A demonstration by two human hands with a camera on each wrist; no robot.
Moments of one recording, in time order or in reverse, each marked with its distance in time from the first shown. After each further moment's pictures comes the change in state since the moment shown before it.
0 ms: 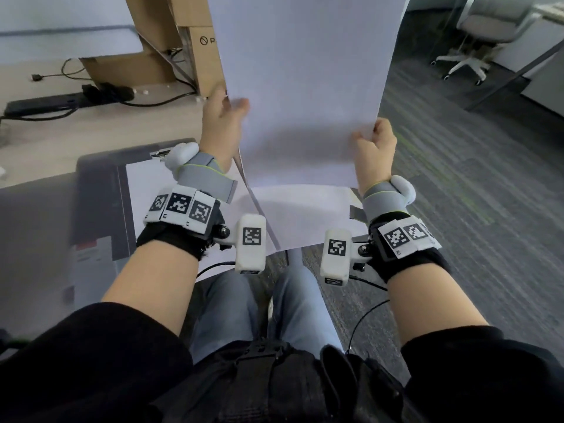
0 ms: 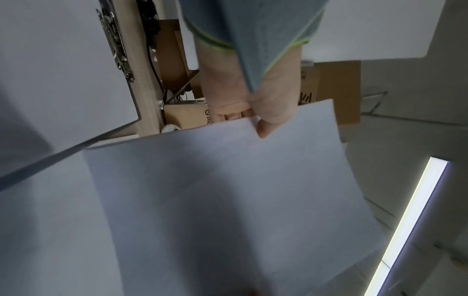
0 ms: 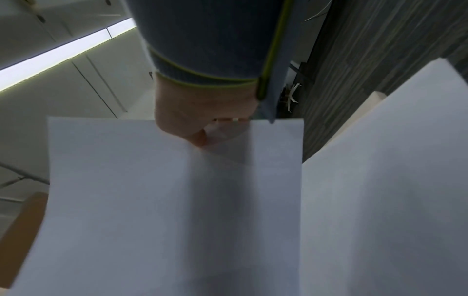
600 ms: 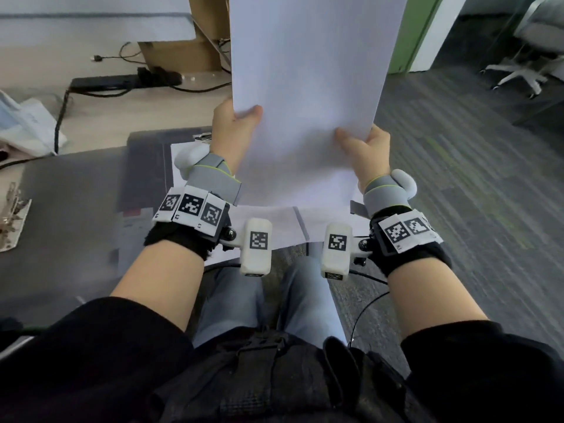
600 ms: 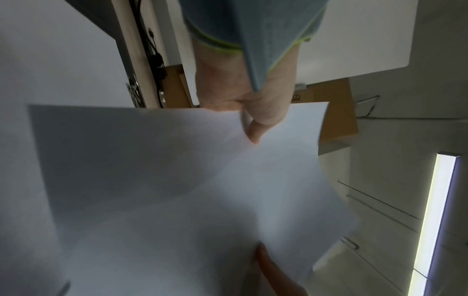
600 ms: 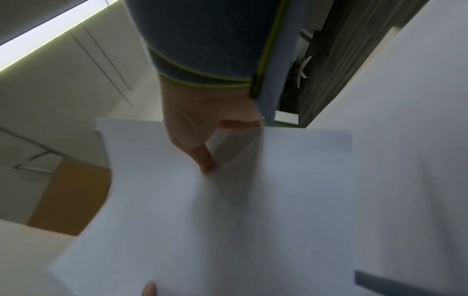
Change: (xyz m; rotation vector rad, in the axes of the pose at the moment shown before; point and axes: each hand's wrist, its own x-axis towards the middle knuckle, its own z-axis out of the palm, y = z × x) left_hand -0.019 -0.003 -0.051 0.178 0.133 -0.058; right_hand -0.027 -0.007 0.049 0.078 -0.299 0.057
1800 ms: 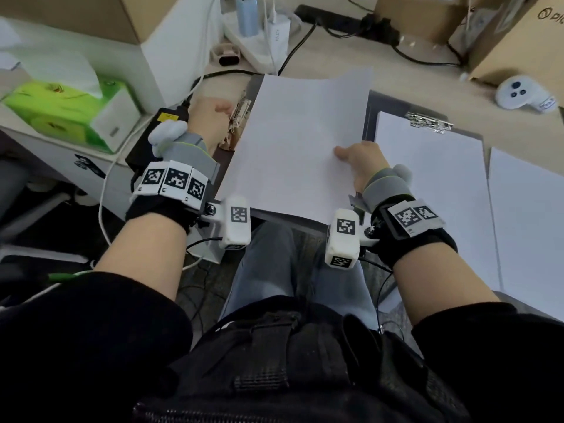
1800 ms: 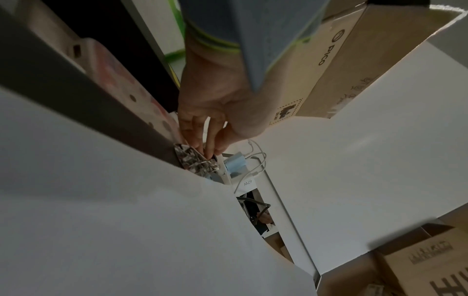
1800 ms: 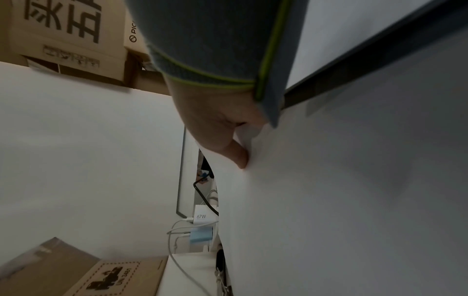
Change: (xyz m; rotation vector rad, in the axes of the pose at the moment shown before) left_hand -0.059 -0.084 -0.374 0.358 0.489 -0.444; right_hand -0.117 0.017 0.300 -0.793 -0.624 0.184
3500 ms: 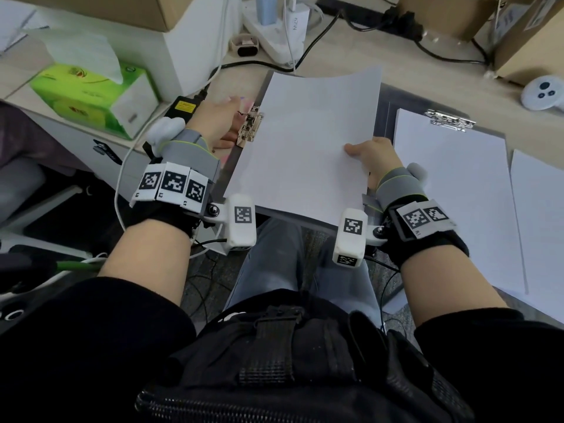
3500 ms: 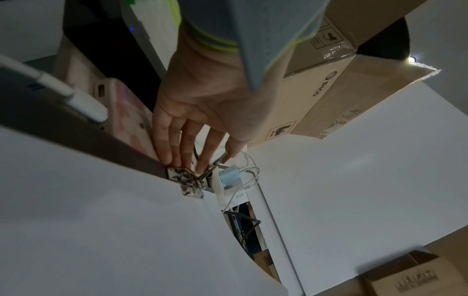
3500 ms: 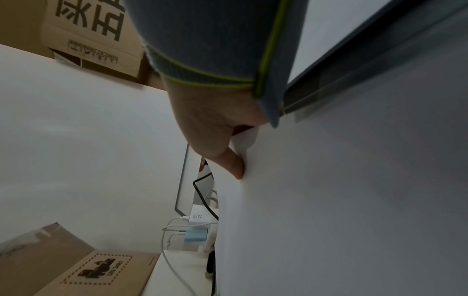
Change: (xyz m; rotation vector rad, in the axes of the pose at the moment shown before) left_hand -0.032 0.010 -0.018 -0.100 -0.088 -0.242; right_hand 0.015 0.007 0.015 0.417 -0.131 0.110
